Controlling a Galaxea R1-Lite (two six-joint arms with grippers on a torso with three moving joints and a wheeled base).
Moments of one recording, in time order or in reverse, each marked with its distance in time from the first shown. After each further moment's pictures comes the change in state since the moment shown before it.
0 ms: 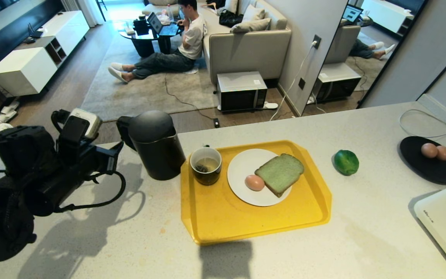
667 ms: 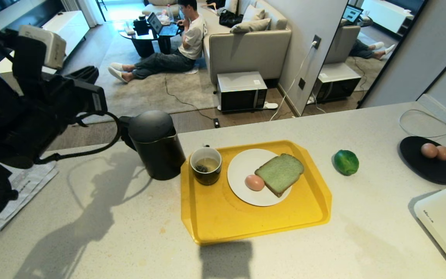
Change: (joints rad) left arm -0.076 -0.124 -0.267 0.036 0.006 -0.009; right arm 0.000 0.000 0.000 0.000 0.000 0.000
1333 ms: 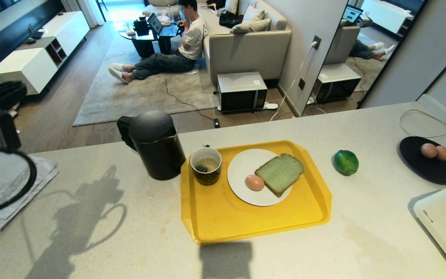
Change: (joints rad) left arm 0.007 -0.499 0.151 0.520 0.041 0.080; right arm 0.000 0.000 0.000 0.000 0.000 0.000
